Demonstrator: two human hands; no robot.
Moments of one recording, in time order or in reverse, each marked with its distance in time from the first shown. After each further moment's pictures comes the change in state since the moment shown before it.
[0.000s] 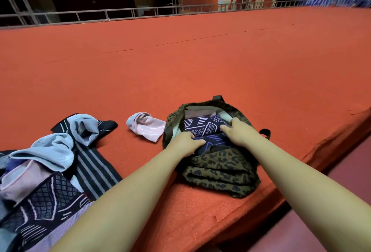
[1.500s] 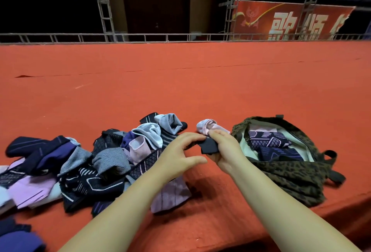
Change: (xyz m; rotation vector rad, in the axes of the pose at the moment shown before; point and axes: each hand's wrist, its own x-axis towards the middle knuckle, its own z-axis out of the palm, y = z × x) left_hand -0.220 -0.116 -0.142 -0.314 0.395 0.502; right_hand -0.165 -0.221 0.067 1.446 -0.410 -0.140
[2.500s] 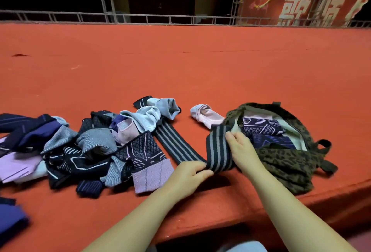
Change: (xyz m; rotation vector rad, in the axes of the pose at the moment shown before) left_hand -0.034 -0.038 0.099 0.170 -0.167 -0.216; right_hand -0.003 0.019 -0.097 -0.806 0.157 -0.347
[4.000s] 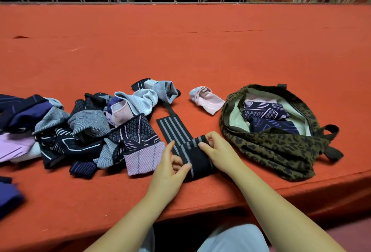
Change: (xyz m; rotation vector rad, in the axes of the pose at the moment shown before) left_hand -0.043 -0.016 0.023 -0.255 0.373 -0.308; right_hand -0.016 0.041 0.035 -0.164 -0.317 -0.050
